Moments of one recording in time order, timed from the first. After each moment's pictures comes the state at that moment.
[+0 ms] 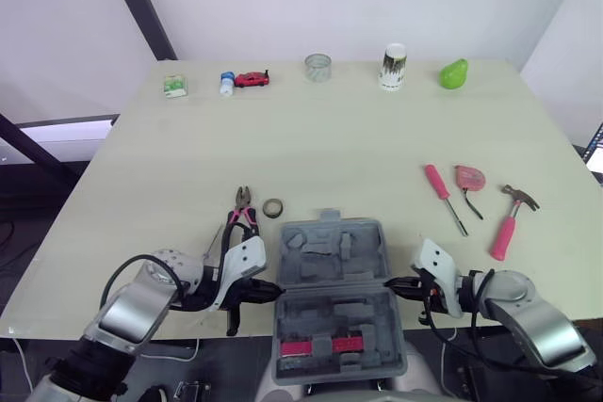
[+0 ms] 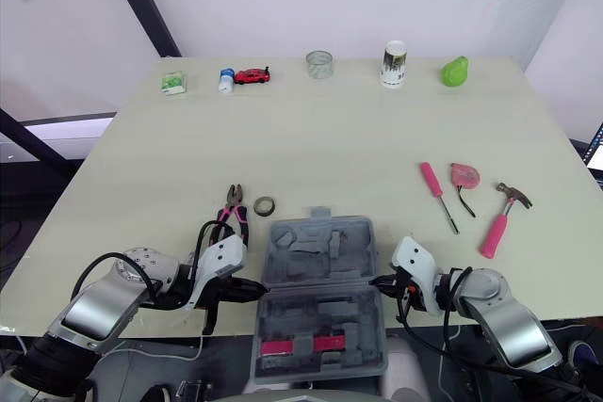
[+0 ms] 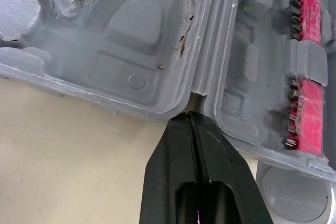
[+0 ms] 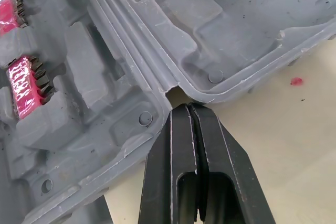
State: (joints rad) left arm -0.05 0.84 -0.18 -0.23 -0.21 0.54 -1.19; right arm 0.02 -0.58 0.22 -0.34 0.18 0.59 0.93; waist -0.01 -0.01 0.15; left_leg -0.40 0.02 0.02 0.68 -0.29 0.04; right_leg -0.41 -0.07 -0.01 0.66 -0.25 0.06
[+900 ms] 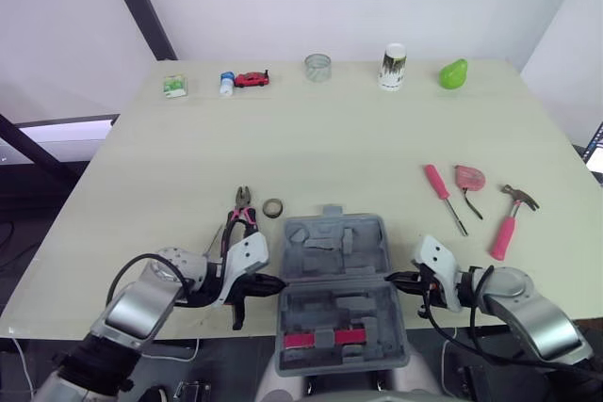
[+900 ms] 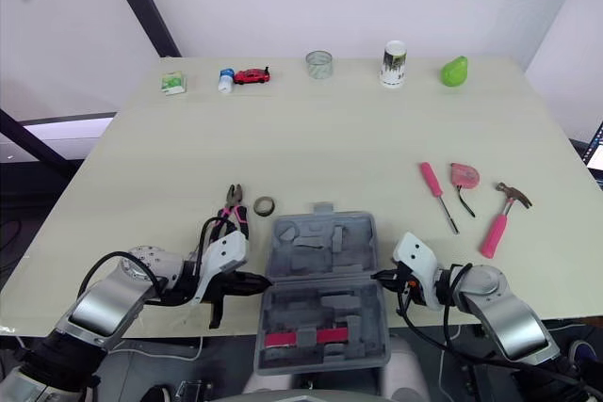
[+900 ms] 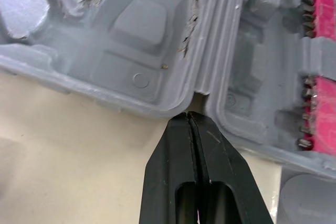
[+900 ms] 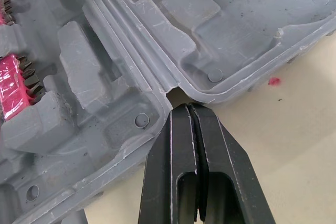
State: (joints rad) left arm -0.07 0.82 -0.20 -0.18 -0.20 0.49 -1.15; right arm -0.02 -0.58 0.23 -0.28 0.18 0.55 0.91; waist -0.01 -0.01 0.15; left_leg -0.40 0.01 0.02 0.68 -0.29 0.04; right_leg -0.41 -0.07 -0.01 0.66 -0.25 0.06
